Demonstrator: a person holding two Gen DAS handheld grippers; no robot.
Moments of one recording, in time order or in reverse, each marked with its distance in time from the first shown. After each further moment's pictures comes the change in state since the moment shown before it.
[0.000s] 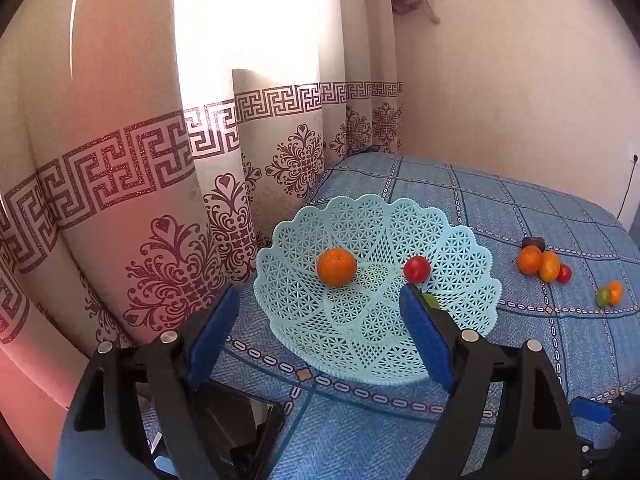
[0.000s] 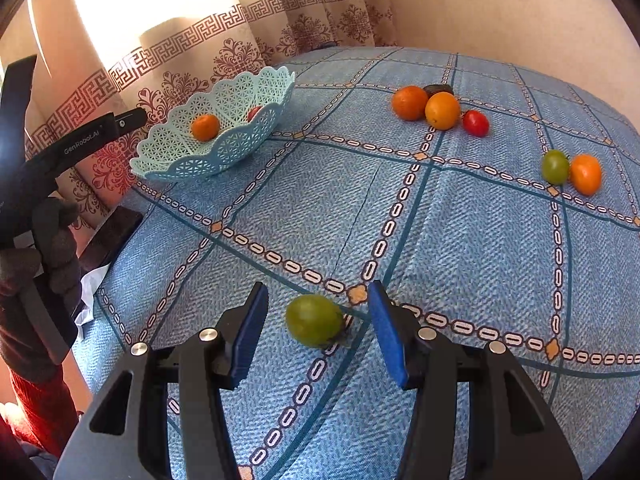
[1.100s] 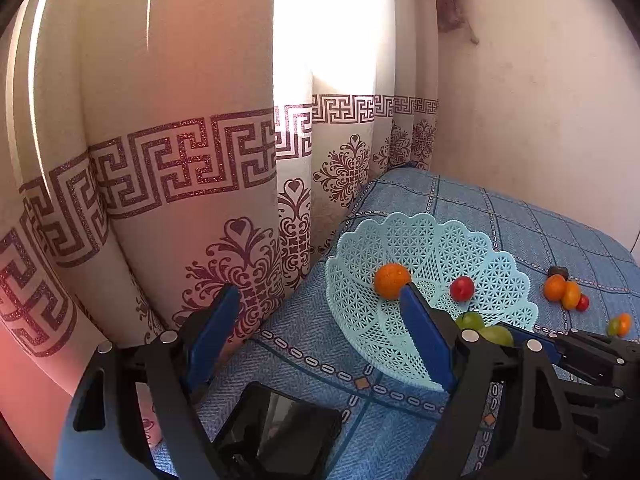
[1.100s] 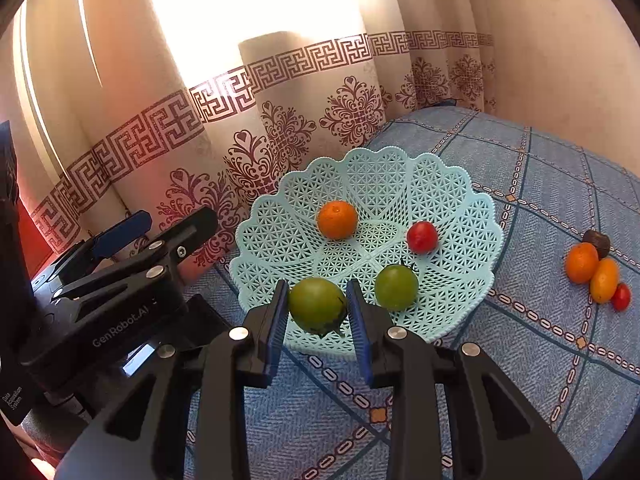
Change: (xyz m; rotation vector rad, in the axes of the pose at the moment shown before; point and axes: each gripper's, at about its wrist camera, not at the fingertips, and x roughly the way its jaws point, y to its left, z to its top) left arm -0.010 0.050 0.004 -0.108 -0.019 0.066; right arm 0.047 0.123 0.109 -0.186 -0.110 0.199
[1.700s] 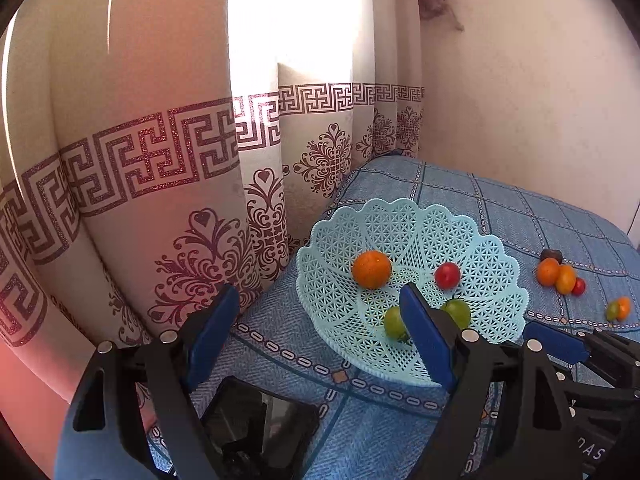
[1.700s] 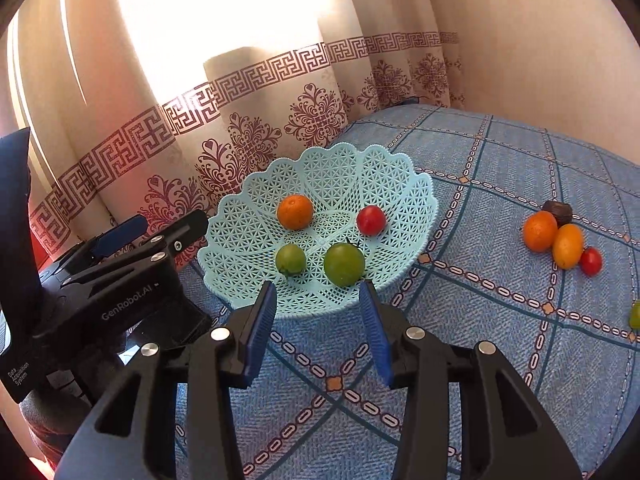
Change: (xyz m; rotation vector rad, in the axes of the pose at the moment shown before) left arm 0.005 -0.024 -0.006 0.053 0.022 -0.025; right arm -0.027 -0.030 -0.023 0.073 -0.041 -0.067
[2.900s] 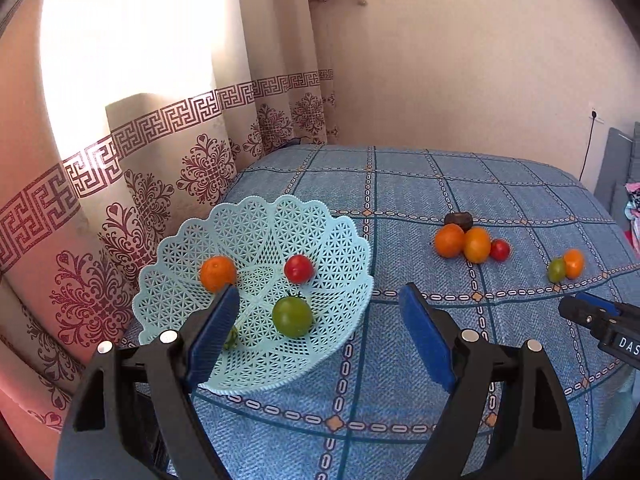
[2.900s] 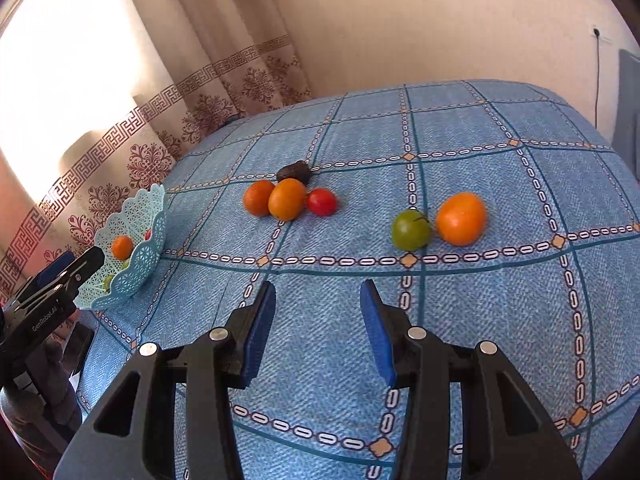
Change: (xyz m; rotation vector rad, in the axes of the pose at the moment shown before) left arm -0.011 -0.128 -0.004 0.207 0.023 -0.180; right arm -0.096 -0.185 -0.051 0.348 -0.055 -0.294
